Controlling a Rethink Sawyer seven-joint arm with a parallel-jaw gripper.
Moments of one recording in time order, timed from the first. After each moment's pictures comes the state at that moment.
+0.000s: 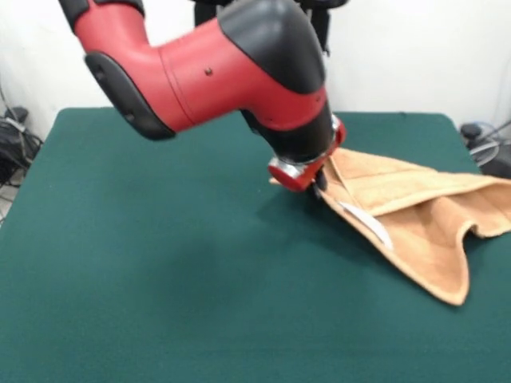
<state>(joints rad) -0.79 -0.33 0.85 1.59 -0.62 1.03 1.08</state>
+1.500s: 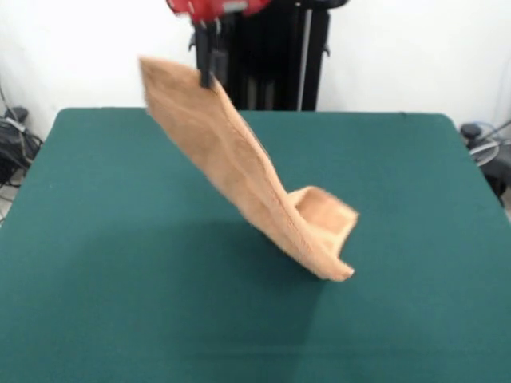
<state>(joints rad) -0.84 -1.02 0.81 1.82 -0.61 0.77 1.10</state>
